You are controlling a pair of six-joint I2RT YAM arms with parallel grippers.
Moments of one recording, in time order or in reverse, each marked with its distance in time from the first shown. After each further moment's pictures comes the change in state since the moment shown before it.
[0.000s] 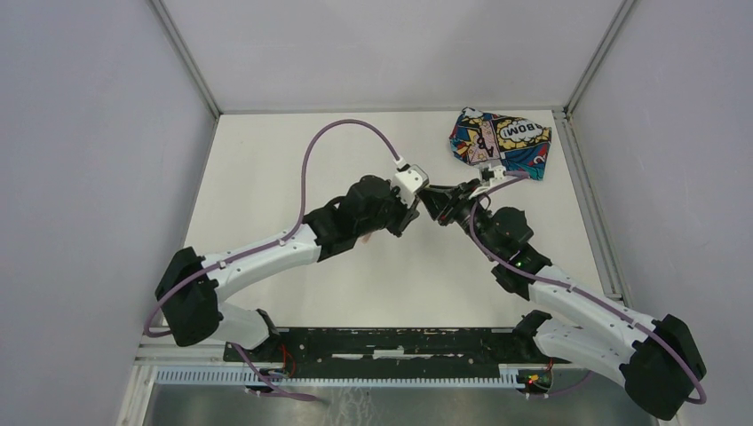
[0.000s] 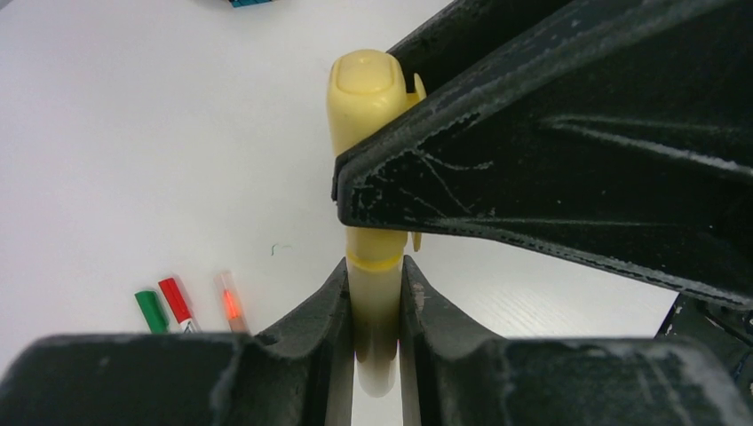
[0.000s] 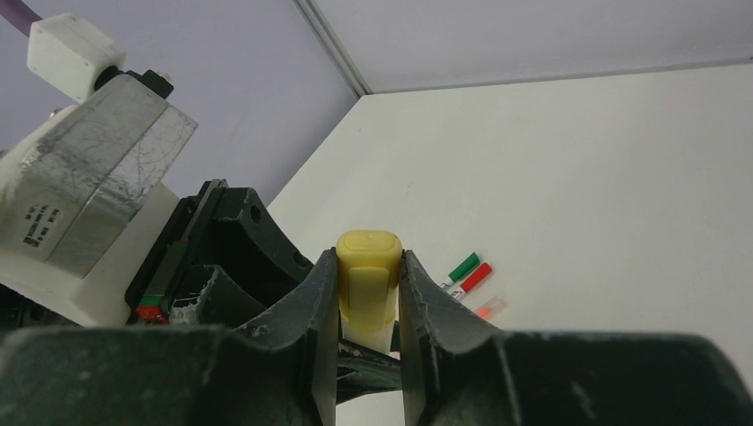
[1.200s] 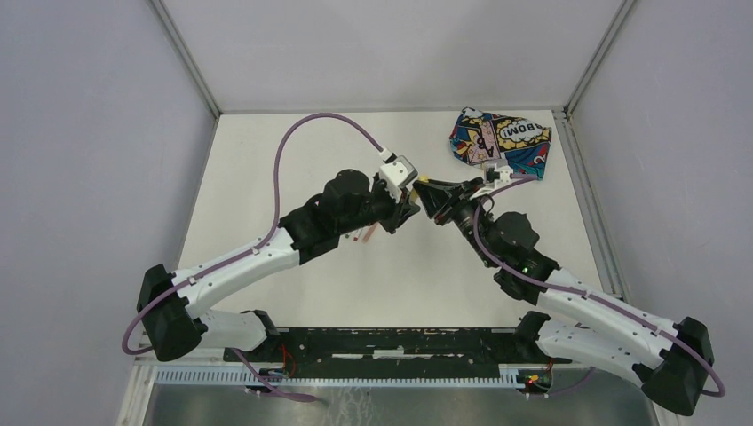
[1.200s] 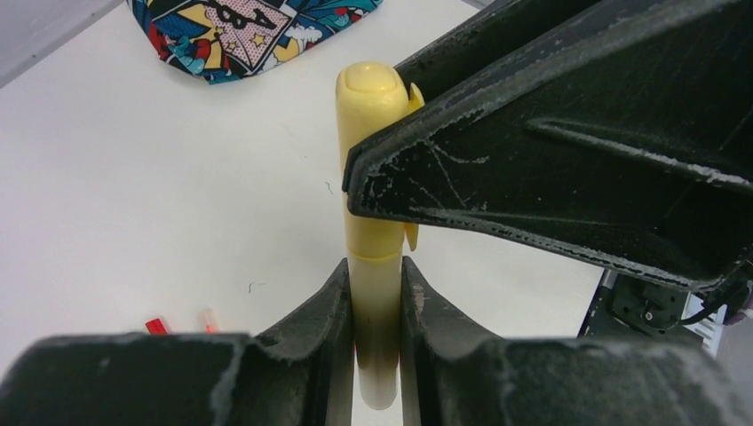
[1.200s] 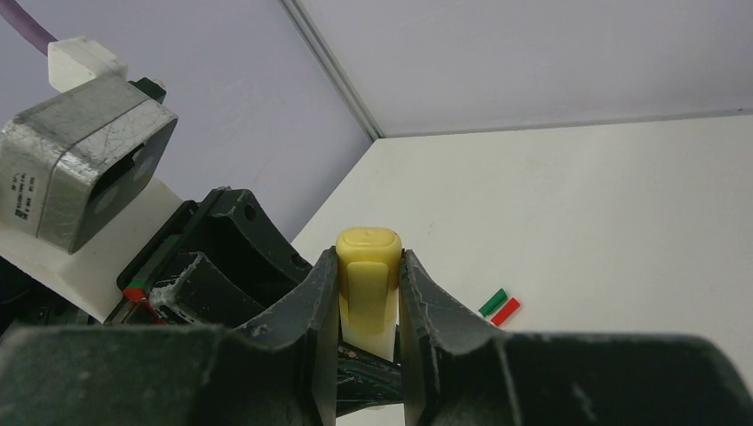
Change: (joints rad) left arm 0.009 -0.140 0.013 0.008 0.126 -0.032; right arm 0.176 -0.056 0.120 -0.119 0.215 -0.040
